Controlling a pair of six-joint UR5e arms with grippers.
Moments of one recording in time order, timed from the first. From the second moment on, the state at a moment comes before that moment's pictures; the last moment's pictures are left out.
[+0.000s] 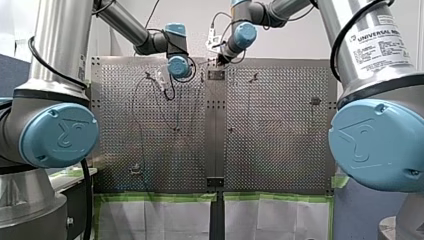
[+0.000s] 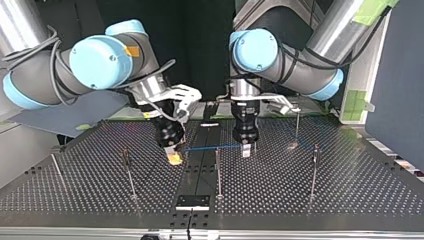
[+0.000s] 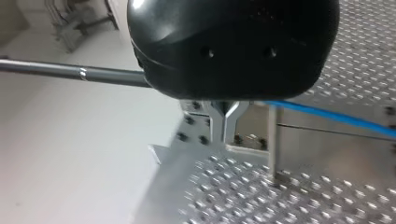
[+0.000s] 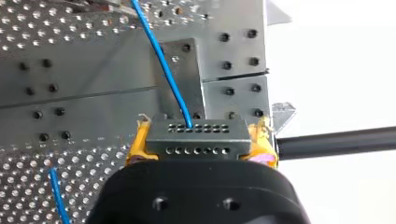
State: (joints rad) left arm -0.40 -1.70 -1.68 -2.69 -1.98 -1.80; right arm 2.27 -1.23 1.16 0.11 1.59 1.74
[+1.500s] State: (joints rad) left arm -0.31 -1.90 -1.51 -2.71 -1.86 -1.79; right arm 2.19 -1.11 1.10 0.10 1.53 1.74
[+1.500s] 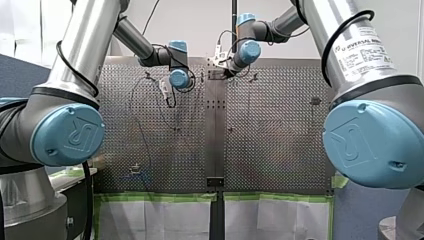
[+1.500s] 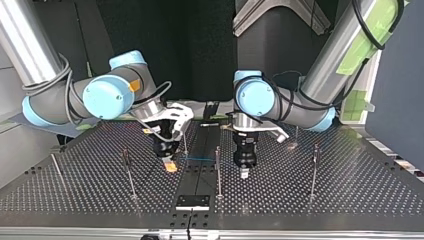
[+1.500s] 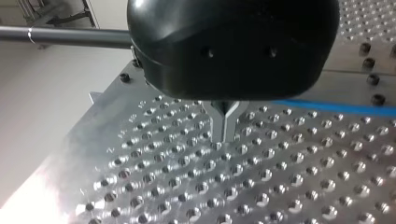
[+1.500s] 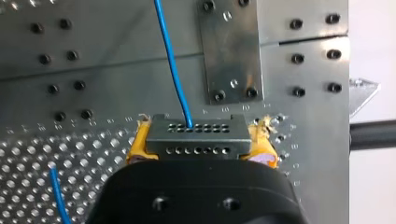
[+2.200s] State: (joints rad) left arm -0.29 -1.91 -1.48 -2.76 -1.85 -1.79; right arm 2.14 -1.10 1.09 0.10 1.52 1.74
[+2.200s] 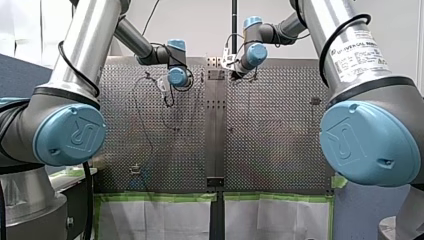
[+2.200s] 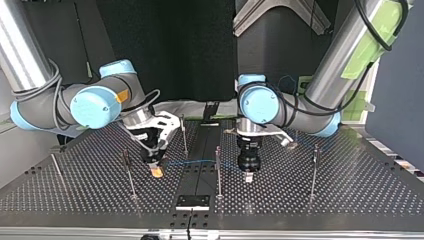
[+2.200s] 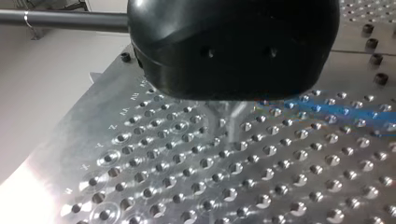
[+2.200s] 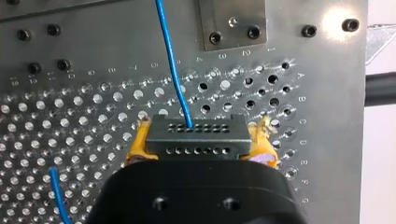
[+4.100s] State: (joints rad) left arm -0.41 -1.70 -1.71 -2.88 -1.82 -1.84; right arm 2.11 -1.10 1.09 0.11 1.52 1.73
